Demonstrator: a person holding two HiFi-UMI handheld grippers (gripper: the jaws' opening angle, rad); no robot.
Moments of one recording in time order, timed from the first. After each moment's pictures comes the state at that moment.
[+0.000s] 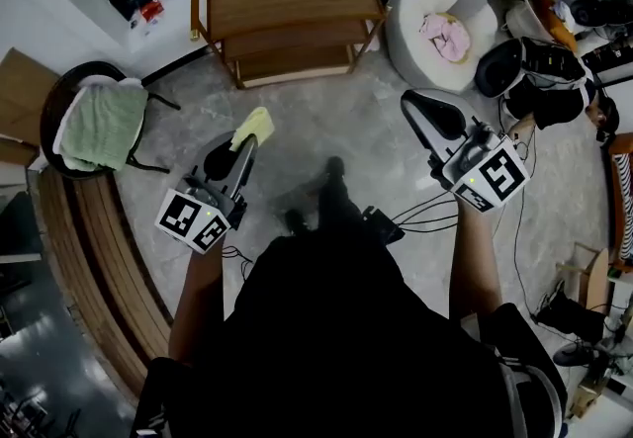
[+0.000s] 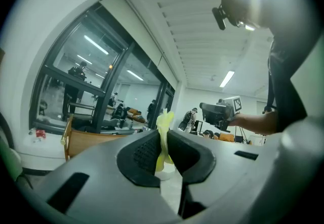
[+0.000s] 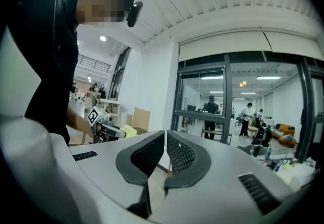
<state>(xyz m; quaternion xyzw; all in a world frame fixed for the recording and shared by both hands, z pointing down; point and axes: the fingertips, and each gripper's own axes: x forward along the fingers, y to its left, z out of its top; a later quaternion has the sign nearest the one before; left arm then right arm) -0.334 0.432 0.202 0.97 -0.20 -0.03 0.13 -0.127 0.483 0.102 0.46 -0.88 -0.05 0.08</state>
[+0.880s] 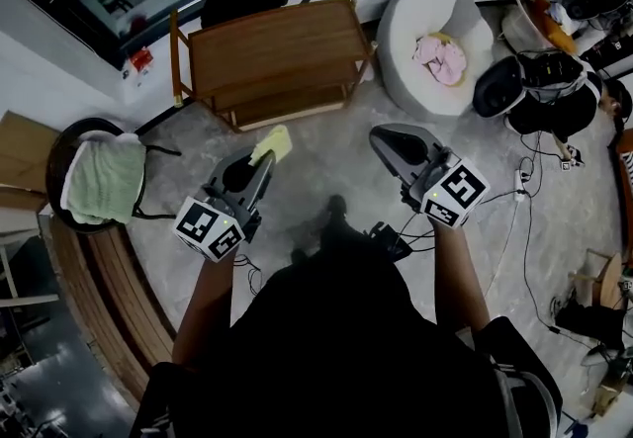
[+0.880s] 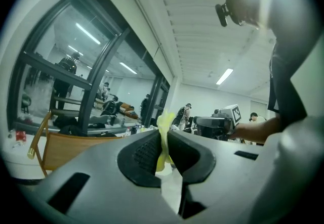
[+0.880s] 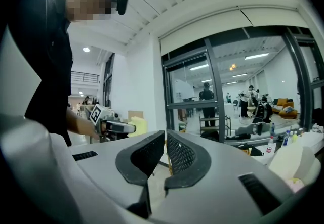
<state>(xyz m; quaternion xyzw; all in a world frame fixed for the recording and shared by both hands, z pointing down) -0.210 0.342 0.193 0.98 -0.15 -0.01 0.14 -0.053 0.394 0.160 0.48 -0.88 0.05 0.04</state>
